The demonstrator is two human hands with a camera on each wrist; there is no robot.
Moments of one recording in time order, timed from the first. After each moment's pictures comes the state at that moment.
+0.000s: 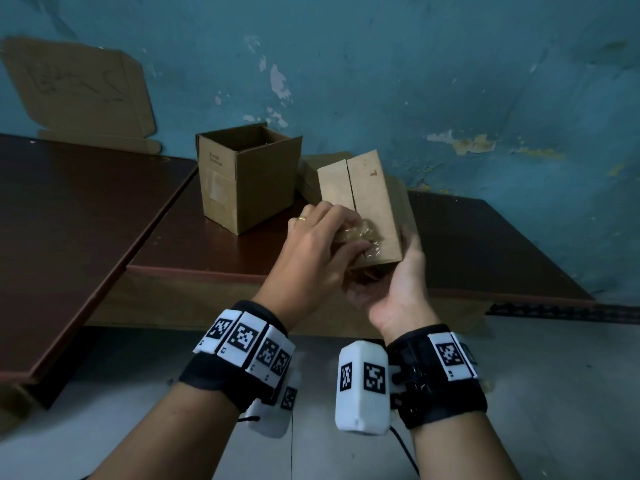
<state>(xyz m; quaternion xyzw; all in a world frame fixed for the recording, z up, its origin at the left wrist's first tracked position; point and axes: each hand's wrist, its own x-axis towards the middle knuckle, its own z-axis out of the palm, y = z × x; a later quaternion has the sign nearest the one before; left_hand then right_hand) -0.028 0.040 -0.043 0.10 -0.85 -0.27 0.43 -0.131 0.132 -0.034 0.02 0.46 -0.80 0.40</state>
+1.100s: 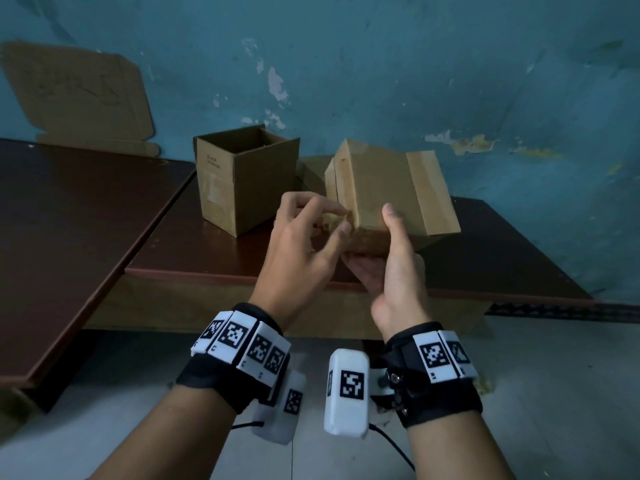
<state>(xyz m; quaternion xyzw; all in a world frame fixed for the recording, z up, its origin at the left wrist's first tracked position) -0.025 0.036 -0.045 0.14 -0.79 -0.36 0.48 -0.125 0.129 -0.029 -0.02 0.51 -0.82 0.26</state>
